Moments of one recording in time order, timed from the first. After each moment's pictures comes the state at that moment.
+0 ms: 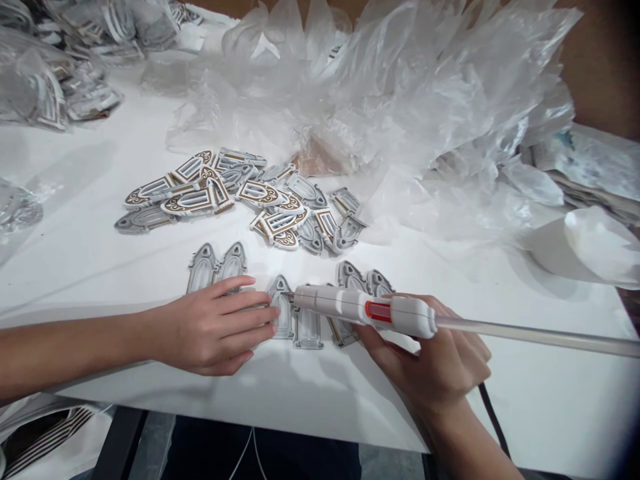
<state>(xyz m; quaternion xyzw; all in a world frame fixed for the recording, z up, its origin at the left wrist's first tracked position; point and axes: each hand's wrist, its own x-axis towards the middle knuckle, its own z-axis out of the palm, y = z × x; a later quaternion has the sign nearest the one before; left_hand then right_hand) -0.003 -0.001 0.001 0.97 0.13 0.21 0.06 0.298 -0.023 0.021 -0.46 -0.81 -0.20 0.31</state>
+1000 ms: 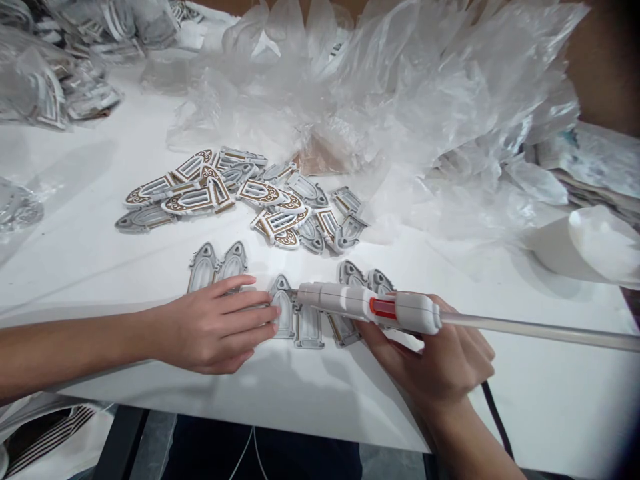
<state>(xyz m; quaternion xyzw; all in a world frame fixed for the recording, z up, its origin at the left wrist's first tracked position) -0.002 -0.001 0.001 0.97 0.14 0.21 0.06 0.298 -0.022 0.022 -0.46 -0.80 -0.22 0.31</state>
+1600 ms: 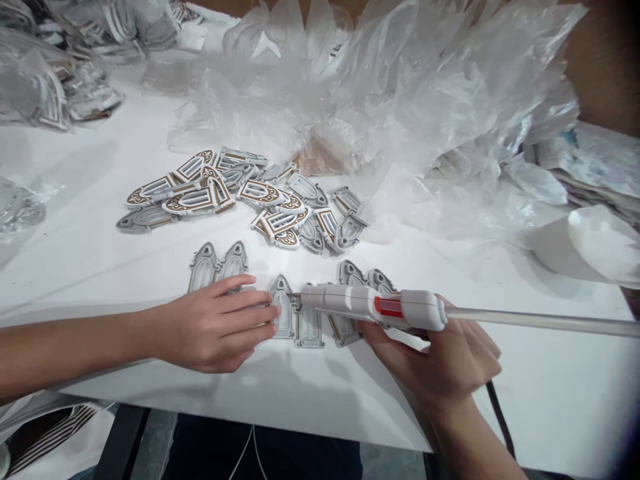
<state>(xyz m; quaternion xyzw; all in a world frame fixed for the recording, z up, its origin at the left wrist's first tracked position) -0.003 -0.001 0.001 0.96 0.14 0.22 0.06 0.302 -0.022 0.022 -0.47 -0.79 -0.22 0.32</state>
